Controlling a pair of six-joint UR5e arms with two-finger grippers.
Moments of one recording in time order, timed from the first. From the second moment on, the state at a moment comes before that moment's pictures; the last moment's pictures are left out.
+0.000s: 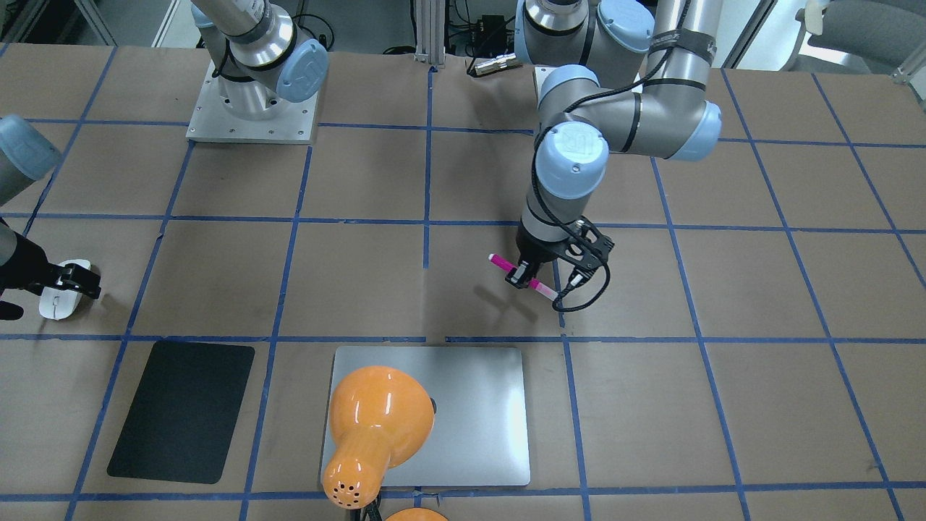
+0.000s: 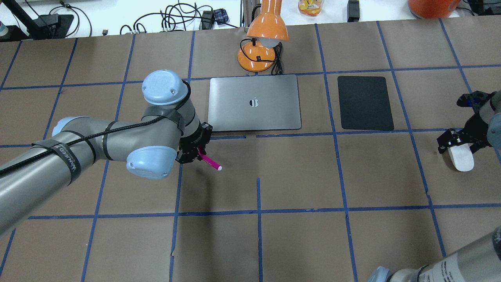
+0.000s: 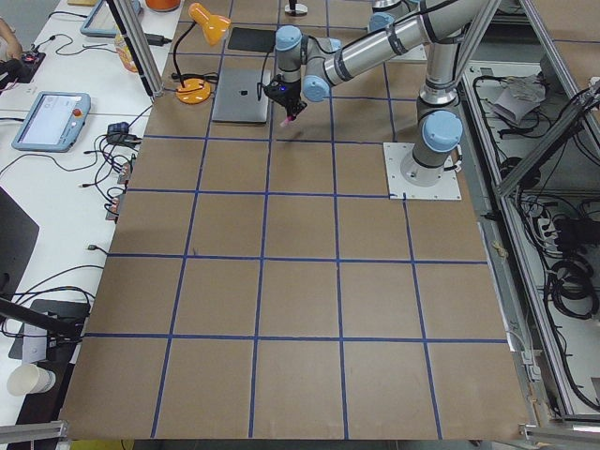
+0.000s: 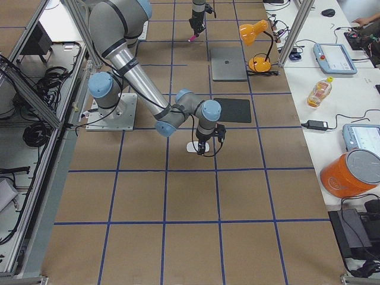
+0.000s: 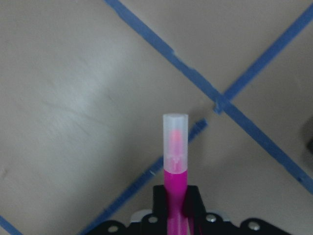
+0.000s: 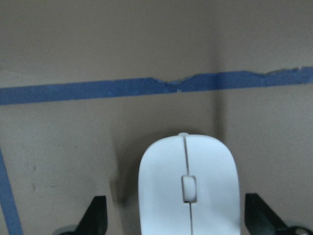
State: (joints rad) left arm -1.78 -1.81 -2.00 -0.93 1.57 -1.21; right arm 0.91 -1.18 1.96 -2.28 -1.64 -0.60
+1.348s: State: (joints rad) left arm -2.00 -1.99 -1.91 -0.83 1.50 -1.73; right arm 0.91 -1.18 1.96 -2.28 -1.64 -0.60
